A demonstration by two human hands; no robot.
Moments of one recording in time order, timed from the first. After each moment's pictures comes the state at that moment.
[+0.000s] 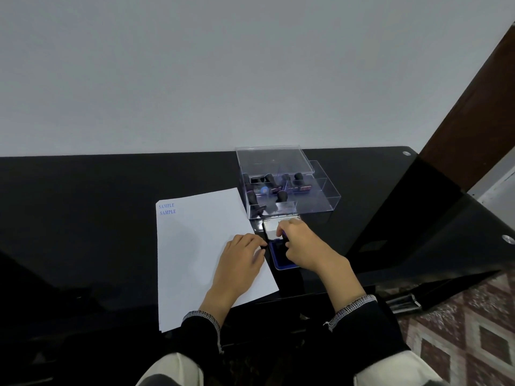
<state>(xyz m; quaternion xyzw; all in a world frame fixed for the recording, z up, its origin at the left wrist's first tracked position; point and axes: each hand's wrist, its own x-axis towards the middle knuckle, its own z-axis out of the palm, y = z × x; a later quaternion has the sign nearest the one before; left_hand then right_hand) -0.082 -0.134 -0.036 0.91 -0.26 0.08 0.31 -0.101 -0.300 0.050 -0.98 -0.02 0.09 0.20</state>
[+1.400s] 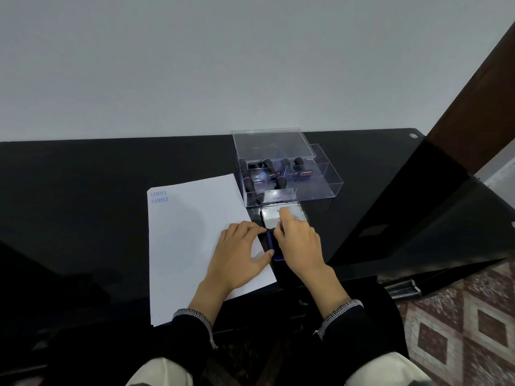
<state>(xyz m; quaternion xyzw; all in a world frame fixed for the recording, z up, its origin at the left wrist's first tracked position) -0.084 -0.135 -0.030 0.92 -0.27 0.06 0.27 -0.108 -0.280 0.023 -0.99 0.09 -0.06 0.13</state>
